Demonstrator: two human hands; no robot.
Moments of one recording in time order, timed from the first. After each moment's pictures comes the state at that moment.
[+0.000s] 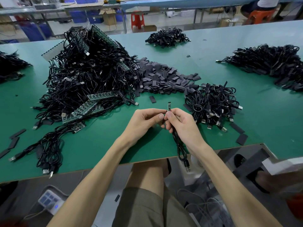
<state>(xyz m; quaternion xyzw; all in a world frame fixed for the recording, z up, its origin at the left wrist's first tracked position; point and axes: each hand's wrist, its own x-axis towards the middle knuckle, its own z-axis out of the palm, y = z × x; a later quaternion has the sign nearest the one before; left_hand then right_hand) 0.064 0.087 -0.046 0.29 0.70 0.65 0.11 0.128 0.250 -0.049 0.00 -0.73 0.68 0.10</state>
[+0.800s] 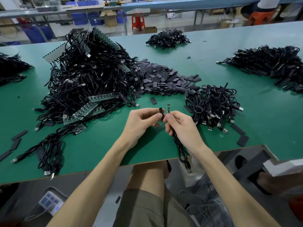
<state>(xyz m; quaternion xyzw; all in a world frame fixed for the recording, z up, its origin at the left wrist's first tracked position) 0.060 0.082 -0.049 0.22 0.67 0.70 0.10 0.132 0.247 -0.046 0.00 -0.76 0.64 0.10</state>
